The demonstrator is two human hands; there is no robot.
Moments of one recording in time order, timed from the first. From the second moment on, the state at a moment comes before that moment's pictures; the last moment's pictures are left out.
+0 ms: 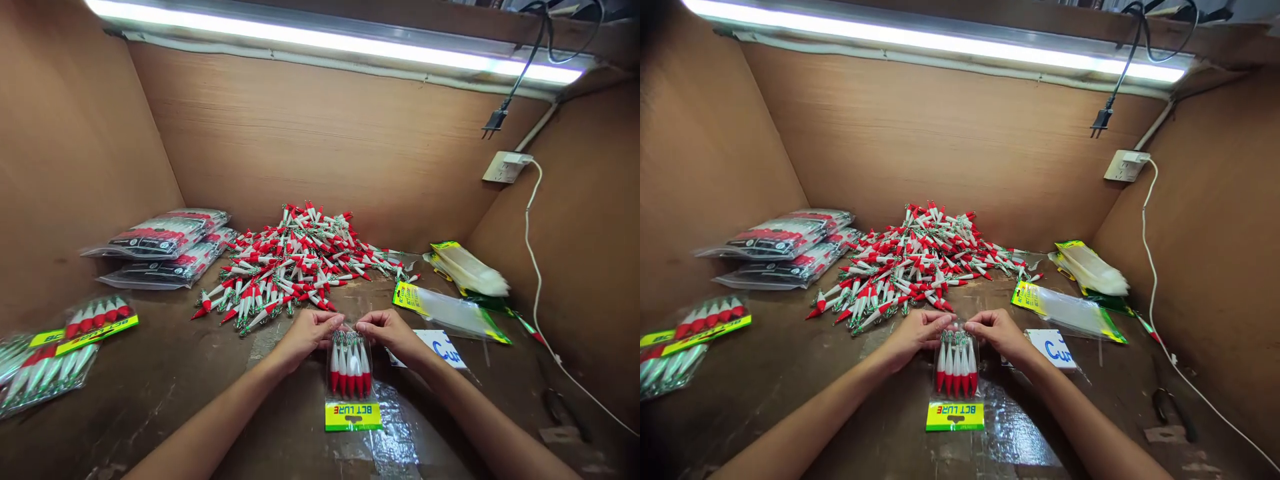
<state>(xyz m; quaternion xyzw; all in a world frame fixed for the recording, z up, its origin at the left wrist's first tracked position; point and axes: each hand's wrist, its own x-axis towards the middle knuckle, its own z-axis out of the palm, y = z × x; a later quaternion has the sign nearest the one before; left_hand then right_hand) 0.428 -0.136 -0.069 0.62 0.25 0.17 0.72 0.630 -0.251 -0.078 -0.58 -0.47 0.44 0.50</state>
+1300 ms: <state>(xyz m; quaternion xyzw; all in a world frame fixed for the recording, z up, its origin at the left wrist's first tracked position) 0.417 -0.152 -0.078 0.90 0.17 0.15 0.36 0.628 -0.261 -0.092 -0.59 -0.69 0.16 0.40</state>
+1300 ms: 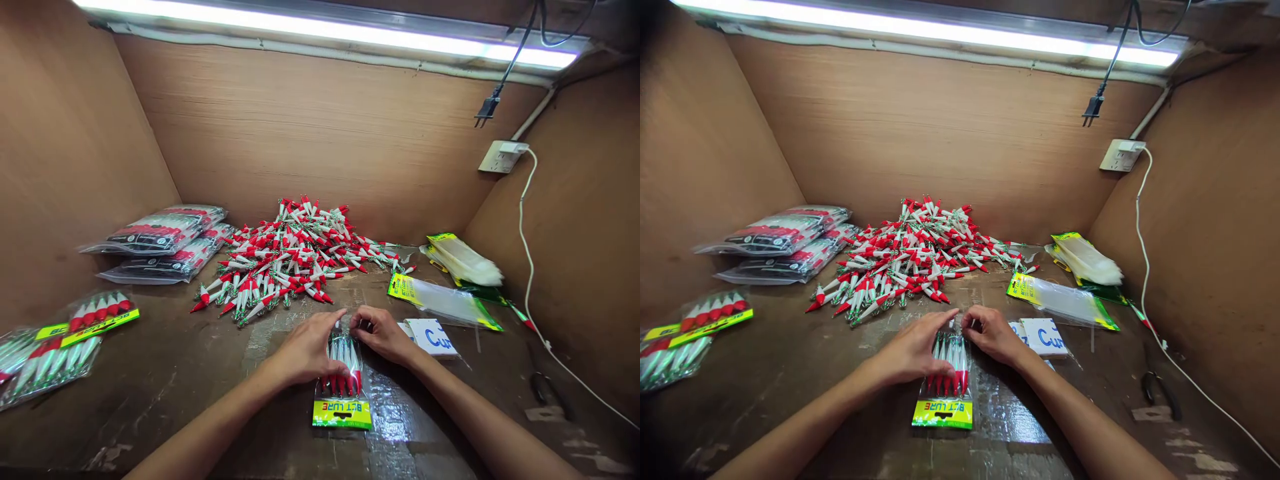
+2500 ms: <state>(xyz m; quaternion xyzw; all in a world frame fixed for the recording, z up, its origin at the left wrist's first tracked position) 0.368 -0.191 -0.084 0.91 0.33 0.20 0.17 0.613 -0.342 -0.082 -0.70 -0.64 0.09 0.30</state>
